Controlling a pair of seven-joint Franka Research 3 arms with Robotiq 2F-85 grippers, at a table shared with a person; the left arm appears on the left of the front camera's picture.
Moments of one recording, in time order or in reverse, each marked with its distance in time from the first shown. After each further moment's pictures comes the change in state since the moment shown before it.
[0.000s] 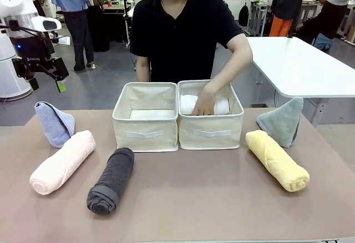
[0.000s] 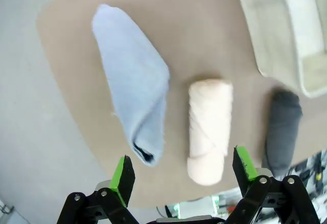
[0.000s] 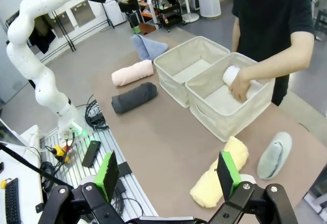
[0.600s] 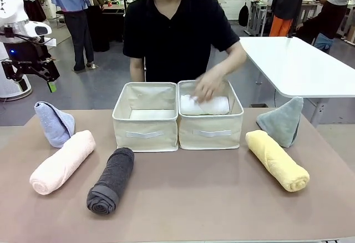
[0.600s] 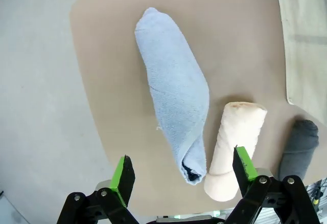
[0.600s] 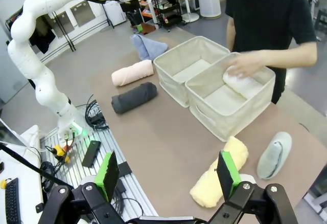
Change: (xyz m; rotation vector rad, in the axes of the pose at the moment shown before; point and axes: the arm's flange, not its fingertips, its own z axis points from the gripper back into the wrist) left arm 0.008 0.036 -0.009 0.049 -0.038 0.102; right arm 0.000 0.000 0.000 0.000 0.000 0.000
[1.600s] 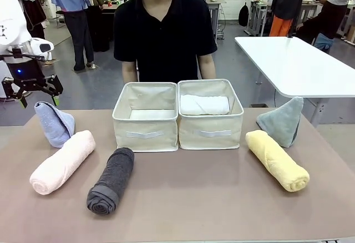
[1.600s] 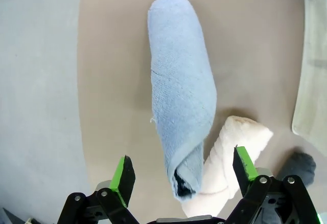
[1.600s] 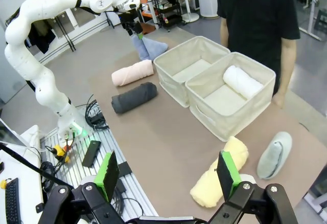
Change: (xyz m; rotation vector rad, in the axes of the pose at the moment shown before) left arm -0.032 -0.010 -0.044 0.041 -0.060 0.256; right arm 0.000 0.000 0.000 0.000 0.000 0.000
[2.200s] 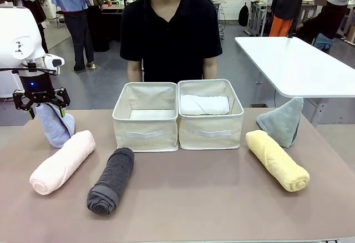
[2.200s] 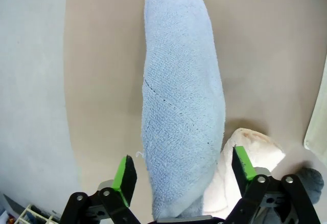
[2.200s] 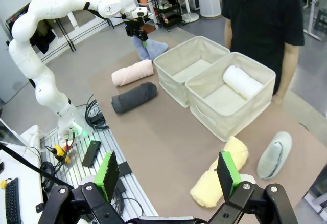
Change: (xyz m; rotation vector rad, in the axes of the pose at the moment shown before) left arm 0.010 -0.013 -0.046 0.036 0.075 0.026; right arm 0.000 0.000 0.000 0.000 0.000 0.000
